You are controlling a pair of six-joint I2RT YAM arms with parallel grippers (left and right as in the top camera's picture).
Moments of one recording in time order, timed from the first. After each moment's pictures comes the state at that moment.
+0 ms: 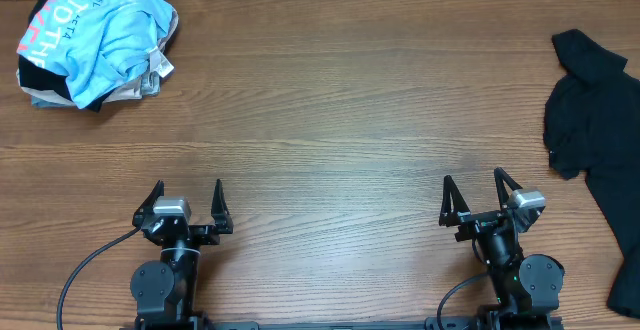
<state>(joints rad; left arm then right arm) 0.07 0.02 0.01 -0.08 0.07 -0.08 0.02 0.01 0.02 -0.02 -0.19 0.23</state>
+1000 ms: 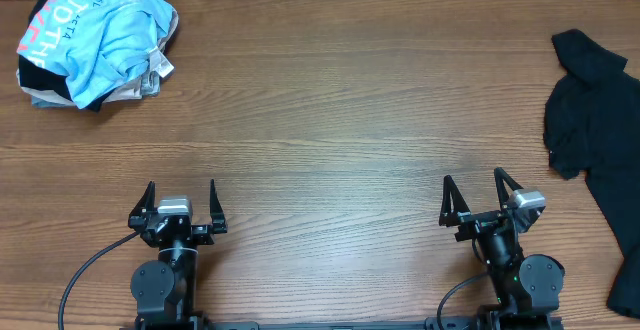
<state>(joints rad) 0.07 0.02 0.01 -0.08 0.00 0.06 0.02 0.01 0.02 0.00 -0.20 0.23</state>
